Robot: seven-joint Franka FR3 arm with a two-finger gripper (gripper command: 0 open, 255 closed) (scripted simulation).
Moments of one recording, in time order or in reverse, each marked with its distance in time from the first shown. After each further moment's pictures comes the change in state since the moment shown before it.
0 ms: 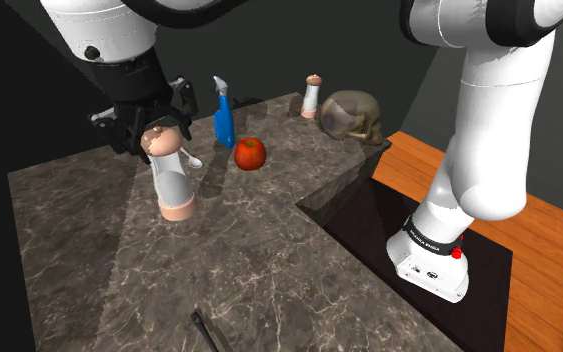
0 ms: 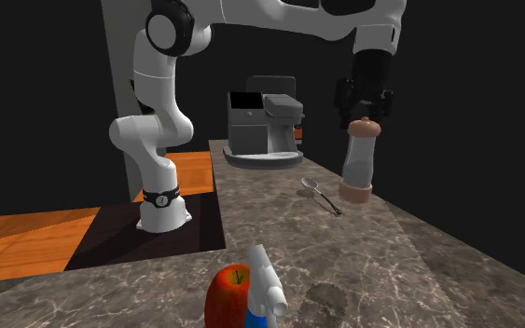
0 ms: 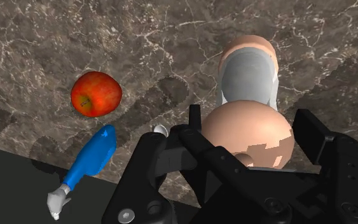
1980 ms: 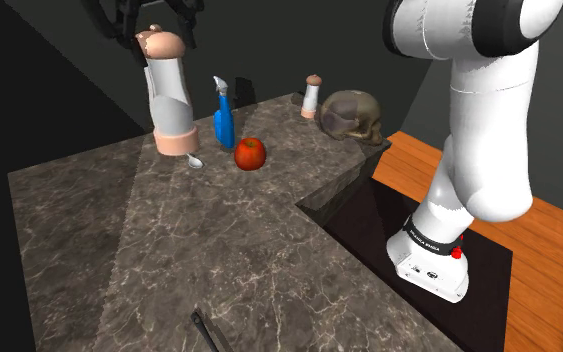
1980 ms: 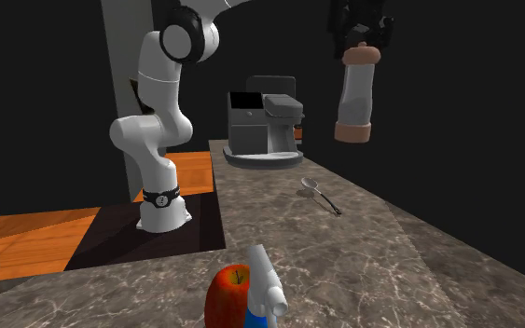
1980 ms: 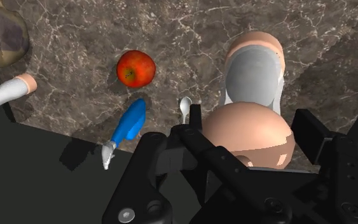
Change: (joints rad) arm 0.100 0.084 -0.011 0.514 -0.084 -0.409 -0.129
